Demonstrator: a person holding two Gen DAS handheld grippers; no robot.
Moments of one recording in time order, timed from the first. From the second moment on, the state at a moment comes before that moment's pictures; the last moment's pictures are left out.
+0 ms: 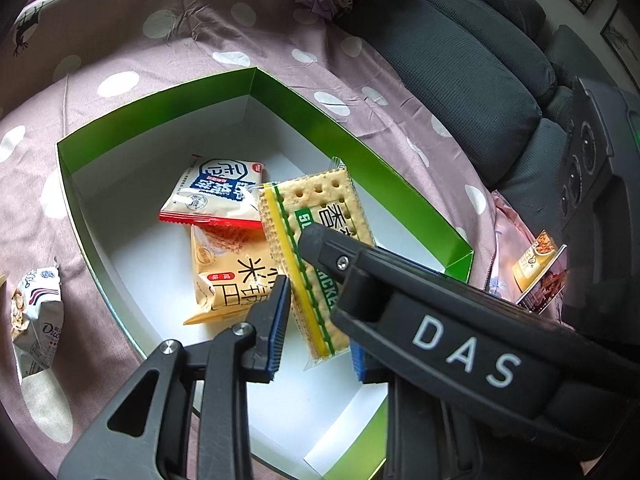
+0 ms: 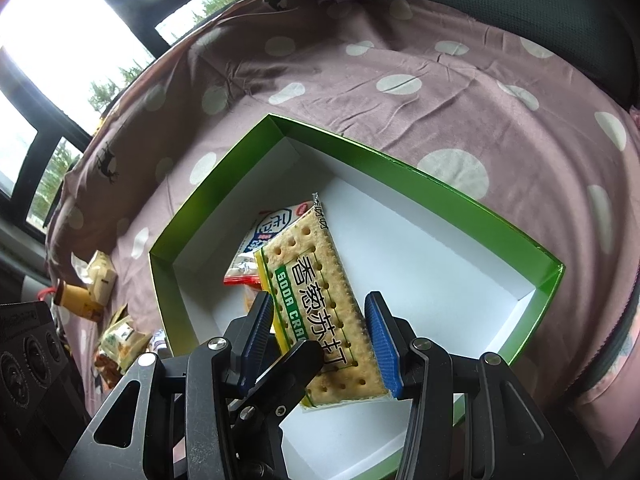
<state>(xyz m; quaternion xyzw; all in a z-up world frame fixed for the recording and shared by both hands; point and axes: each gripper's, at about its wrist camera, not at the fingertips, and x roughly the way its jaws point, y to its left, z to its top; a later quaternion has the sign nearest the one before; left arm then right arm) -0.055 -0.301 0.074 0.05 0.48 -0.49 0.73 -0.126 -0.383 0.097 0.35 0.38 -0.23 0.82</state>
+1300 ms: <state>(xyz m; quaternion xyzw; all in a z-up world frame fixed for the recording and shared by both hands) -0.012 -0.173 0.112 0.00 0.42 -0.33 0.85 -0.112 -0.356 0.120 0.32 0.31 -0.18 0.88</state>
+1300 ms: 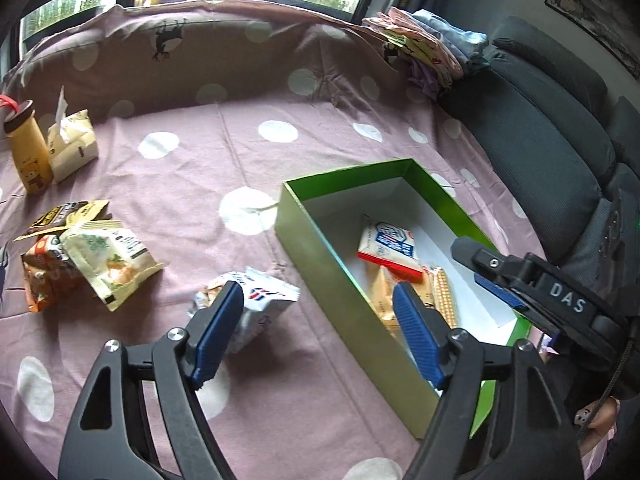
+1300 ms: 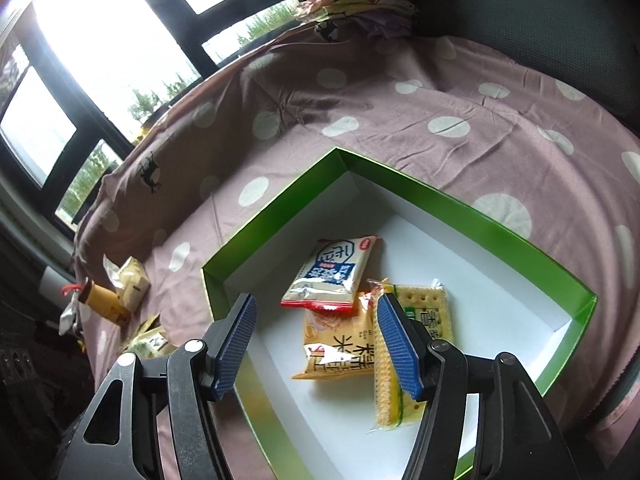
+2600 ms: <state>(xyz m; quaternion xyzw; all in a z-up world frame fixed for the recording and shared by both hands) 0.019 -0.161 0.037 0.01 0.48 -0.31 0.82 -0.090 -0.336 0.120 0.32 0.31 -0.15 0.88</state>
